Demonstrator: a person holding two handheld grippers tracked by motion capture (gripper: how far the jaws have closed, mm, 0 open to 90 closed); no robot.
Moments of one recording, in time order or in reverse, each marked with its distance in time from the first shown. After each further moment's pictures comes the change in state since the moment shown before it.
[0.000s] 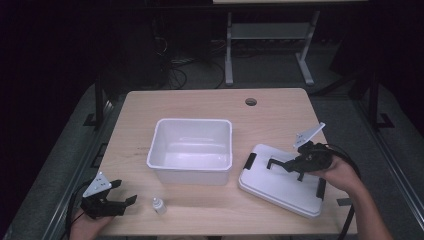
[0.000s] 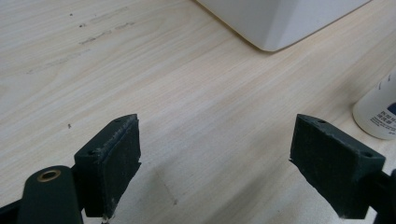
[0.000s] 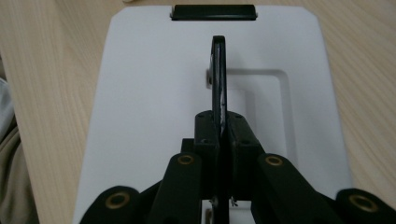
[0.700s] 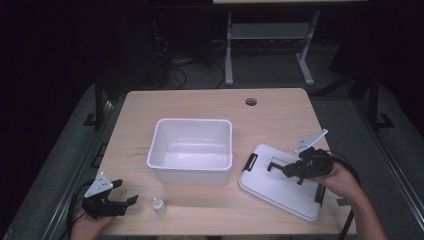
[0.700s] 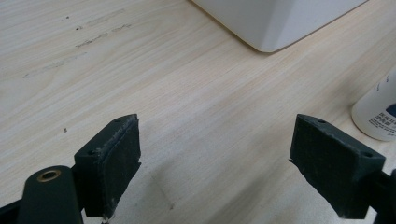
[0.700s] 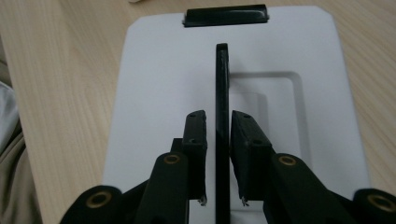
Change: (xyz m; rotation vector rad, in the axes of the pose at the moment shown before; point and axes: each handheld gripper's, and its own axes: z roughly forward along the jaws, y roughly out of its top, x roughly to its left) left arm -0.002 0.002 0.001 -0.001 0.001 0.012; right arm 0.010 -0.012 0.005 -0.039 0.000 0.030
